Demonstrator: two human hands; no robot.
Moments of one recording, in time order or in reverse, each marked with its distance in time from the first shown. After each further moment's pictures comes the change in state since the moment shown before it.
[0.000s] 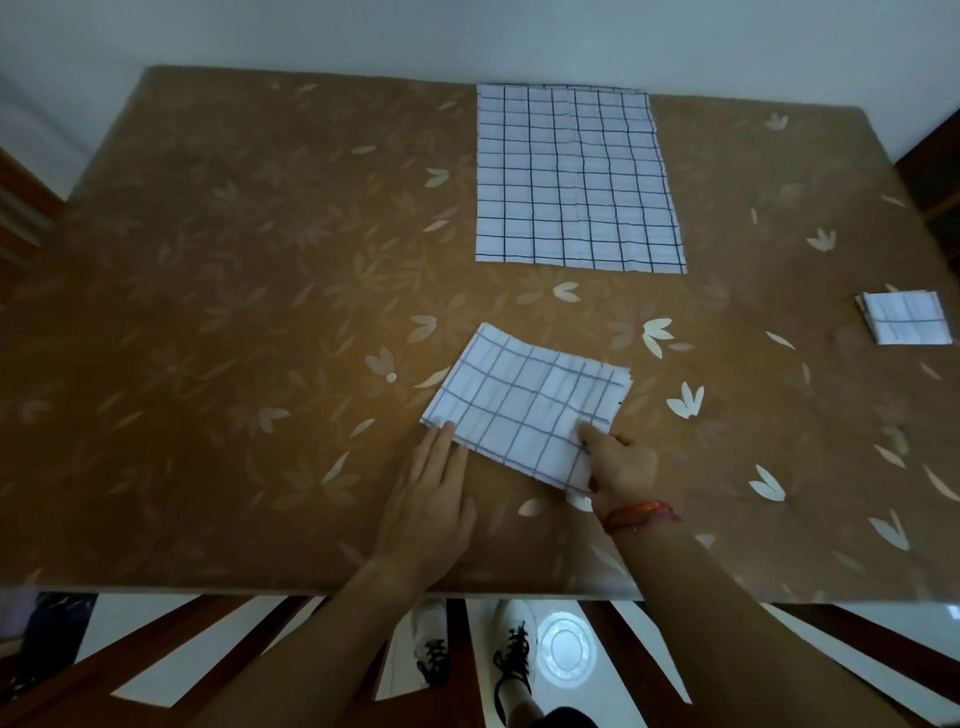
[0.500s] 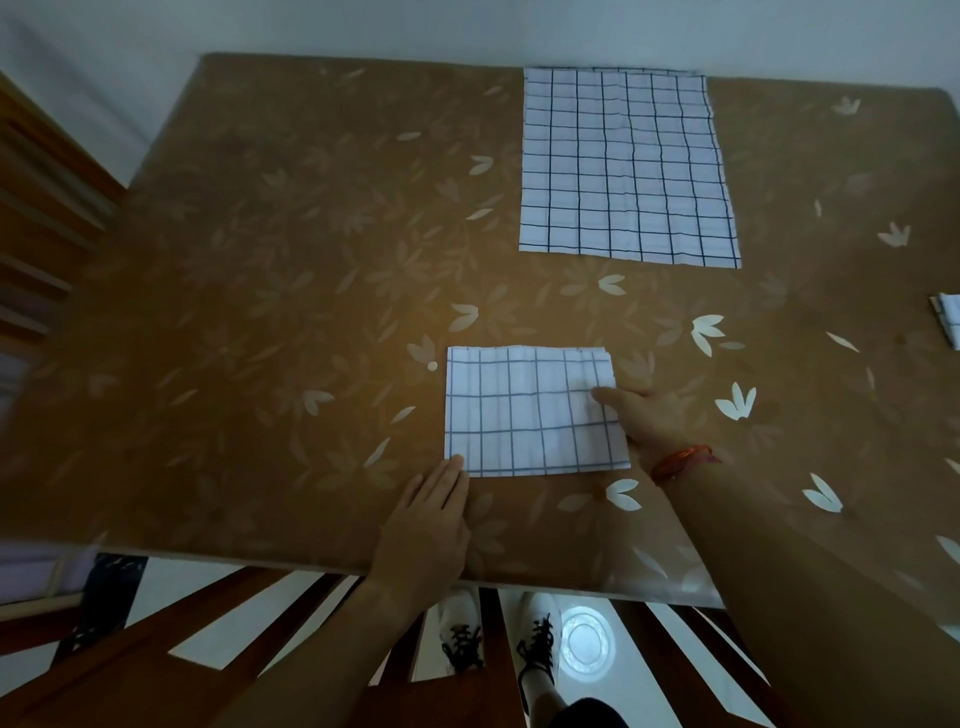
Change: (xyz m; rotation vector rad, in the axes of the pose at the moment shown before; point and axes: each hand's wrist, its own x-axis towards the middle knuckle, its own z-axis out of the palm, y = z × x) left_hand -0.044 -0.034 0.005 0.064 -0.141 -0.016; right_hand 0.029 -0.027 0.027 -0.363 -0.211 -0.094
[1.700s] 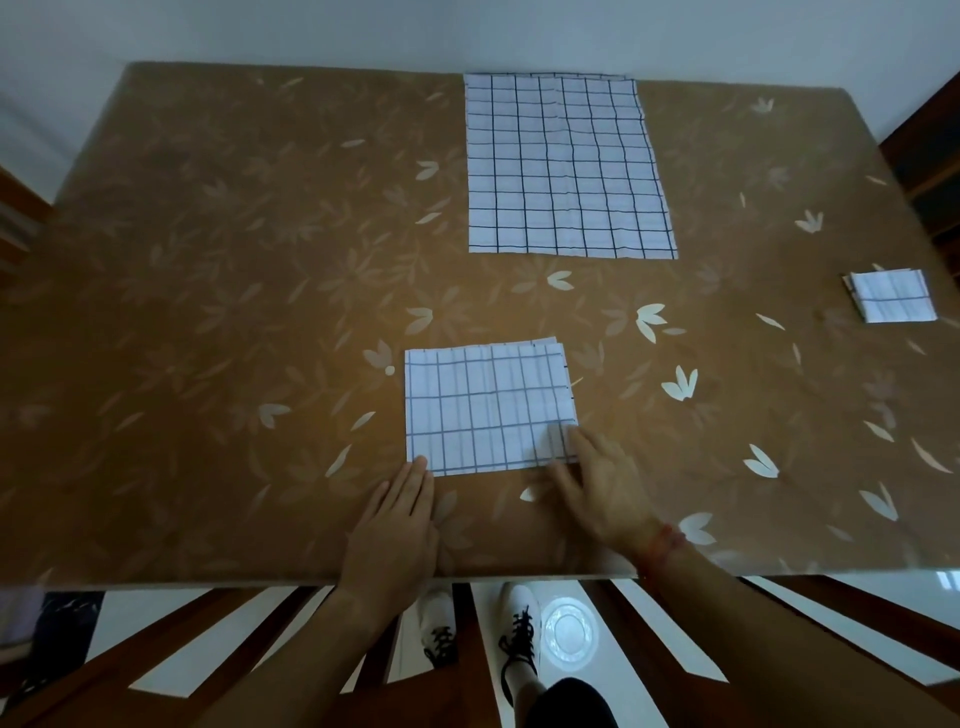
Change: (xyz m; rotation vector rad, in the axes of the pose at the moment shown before) left_hand -0.001 0.001 0.006 0.141 -0.034 0.018; right_hand -0.059 0.073 -0.026 -0.851 -0.045 -0.722
